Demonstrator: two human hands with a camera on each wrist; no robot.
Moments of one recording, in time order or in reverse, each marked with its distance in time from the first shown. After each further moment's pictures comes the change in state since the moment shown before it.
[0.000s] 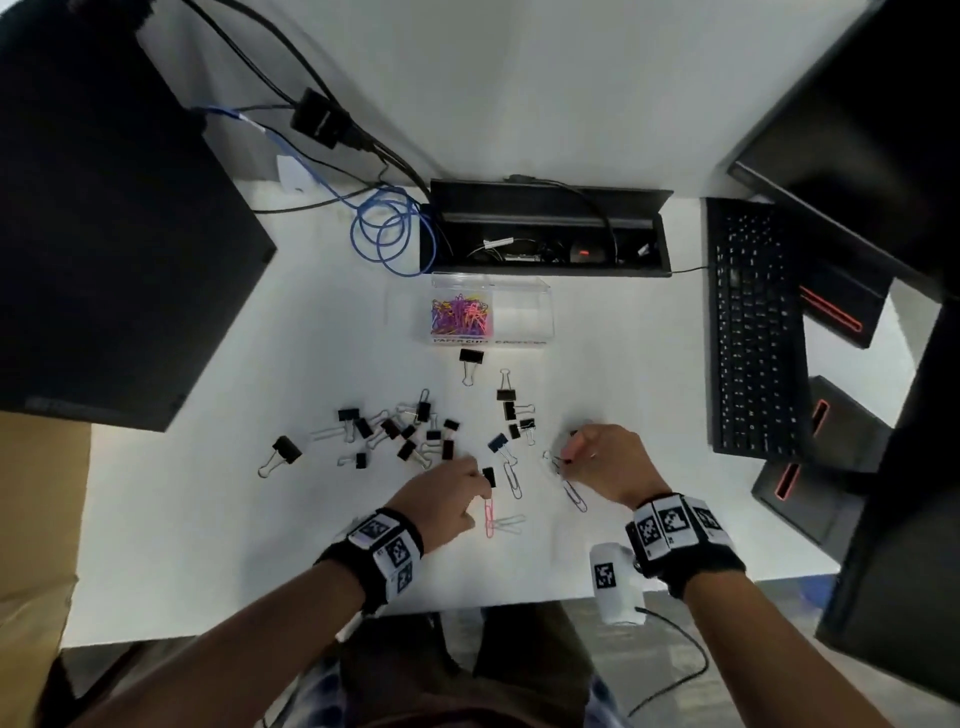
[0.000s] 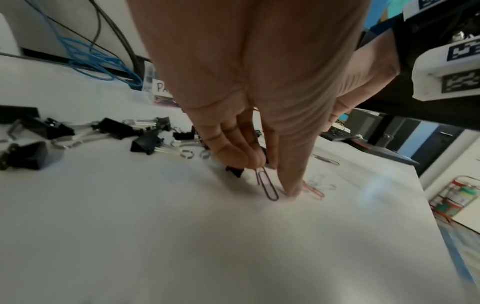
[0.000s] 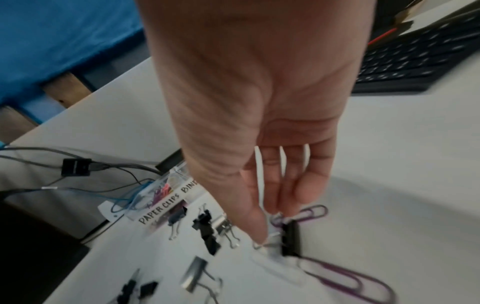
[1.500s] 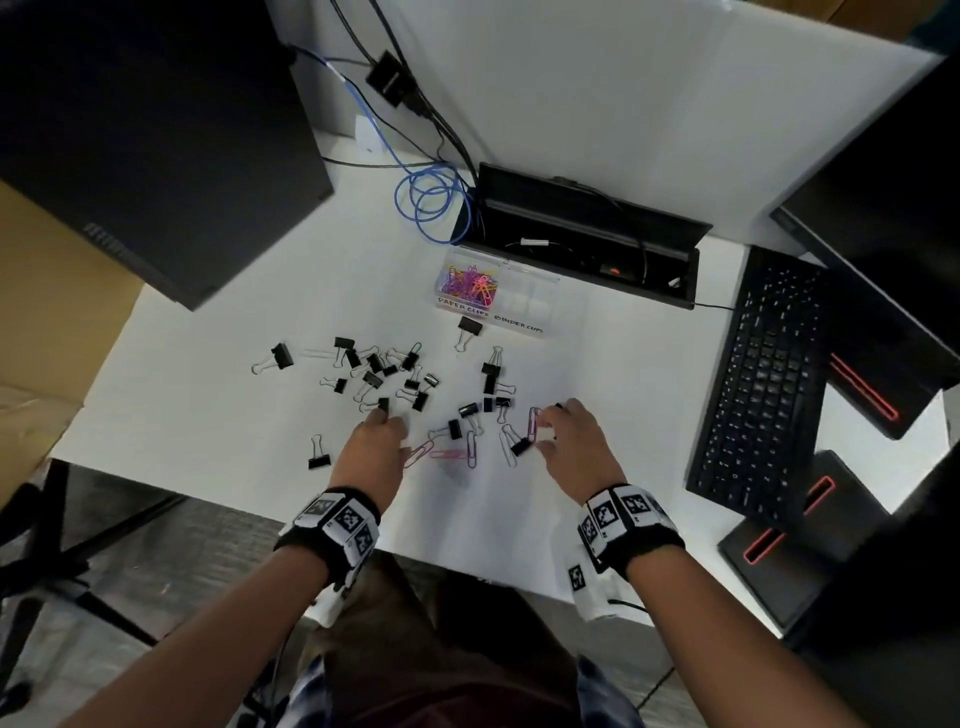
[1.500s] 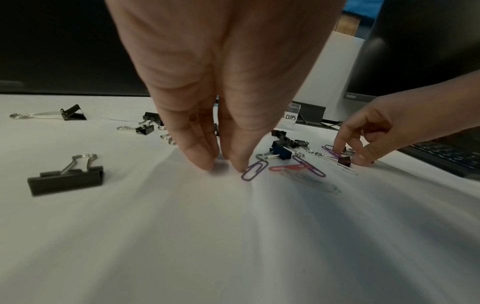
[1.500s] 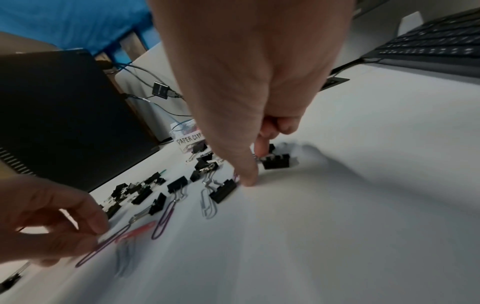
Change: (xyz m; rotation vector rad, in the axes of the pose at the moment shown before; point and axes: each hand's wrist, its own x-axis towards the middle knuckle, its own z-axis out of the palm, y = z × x) left_hand -0.017 0.042 0.047 -0.071 0.597 -0.667; right_hand 0.038 0.056 0.004 -0.393 0.051 -0.557
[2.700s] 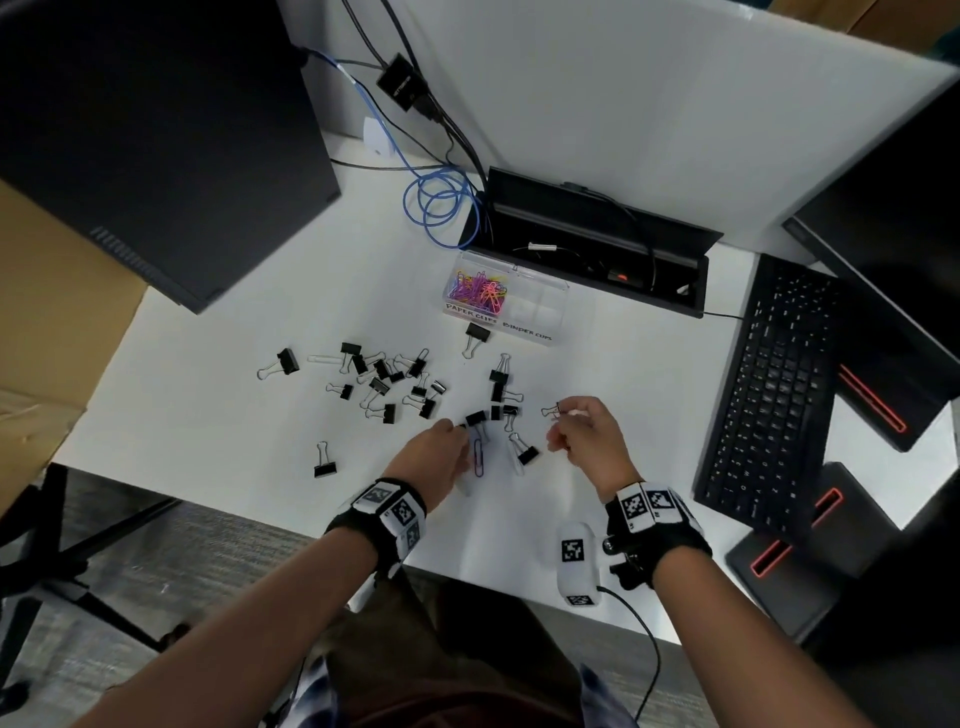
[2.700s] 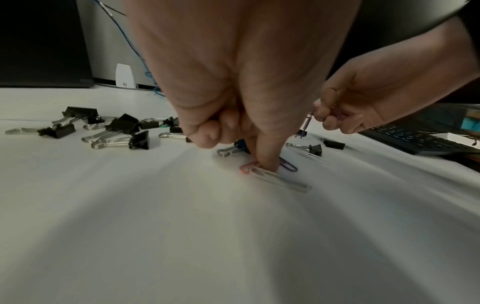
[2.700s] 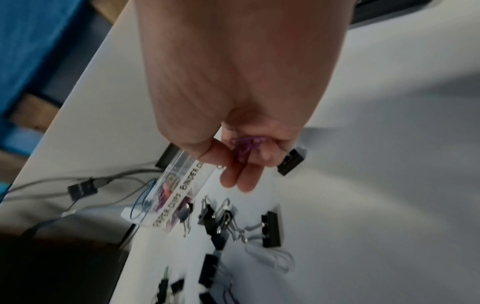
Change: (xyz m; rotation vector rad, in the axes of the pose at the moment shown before) left_hand 0.018 0.038 0.016 -0.026 -0.227 0.210; right_hand 0.011 -0.010 -0.016 0.960 0.077 0.391
